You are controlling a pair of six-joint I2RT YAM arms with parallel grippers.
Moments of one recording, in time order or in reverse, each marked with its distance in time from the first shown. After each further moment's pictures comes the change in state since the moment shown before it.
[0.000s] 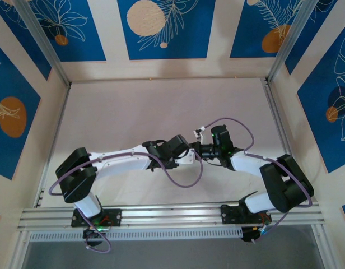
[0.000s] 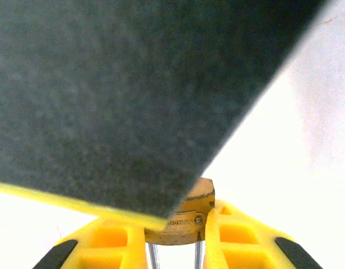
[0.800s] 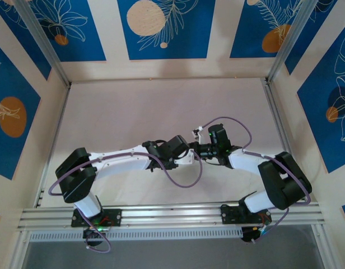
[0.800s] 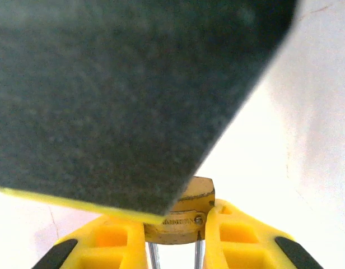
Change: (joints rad) left arm 0.000 -0.002 0.000 -0.020 0.000 -0.004; right arm 0.021 0.031 0.042 -0.074 0.033 -0.053
